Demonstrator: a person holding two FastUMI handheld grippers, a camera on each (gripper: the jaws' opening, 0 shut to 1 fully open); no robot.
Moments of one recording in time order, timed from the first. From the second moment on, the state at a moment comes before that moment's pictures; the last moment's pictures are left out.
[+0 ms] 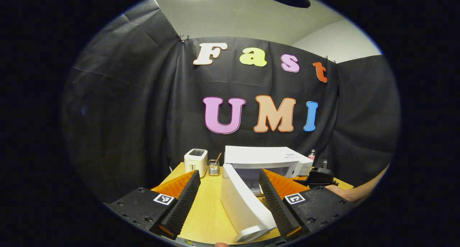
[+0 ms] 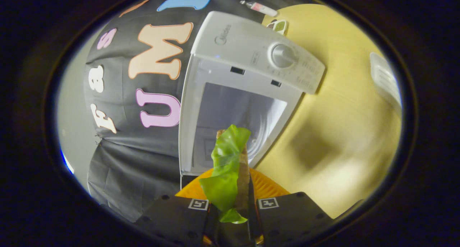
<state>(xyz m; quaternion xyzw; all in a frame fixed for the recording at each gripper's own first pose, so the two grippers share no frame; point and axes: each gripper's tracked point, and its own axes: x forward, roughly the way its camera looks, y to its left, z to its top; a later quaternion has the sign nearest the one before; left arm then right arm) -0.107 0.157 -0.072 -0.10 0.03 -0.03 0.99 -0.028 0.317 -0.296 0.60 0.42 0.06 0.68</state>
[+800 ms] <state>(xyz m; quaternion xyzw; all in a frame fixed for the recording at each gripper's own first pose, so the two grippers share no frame) -0.146 0.183 -0.122 -0.11 0.12 0.01 0.99 0.082 0.364 -0.370 0.63 0.32 -0.09 0.70</state>
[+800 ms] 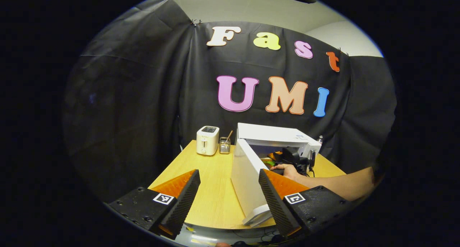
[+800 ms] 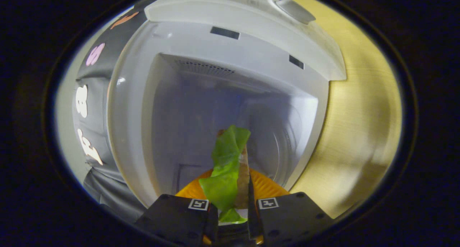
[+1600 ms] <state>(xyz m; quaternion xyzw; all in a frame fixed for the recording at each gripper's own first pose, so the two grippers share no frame) -0.144 0.163 -0.122 -0.11 0.14 0.00 0.98 0.096 0.351 -0.402 0.45 0.32 -0.08 0.83</state>
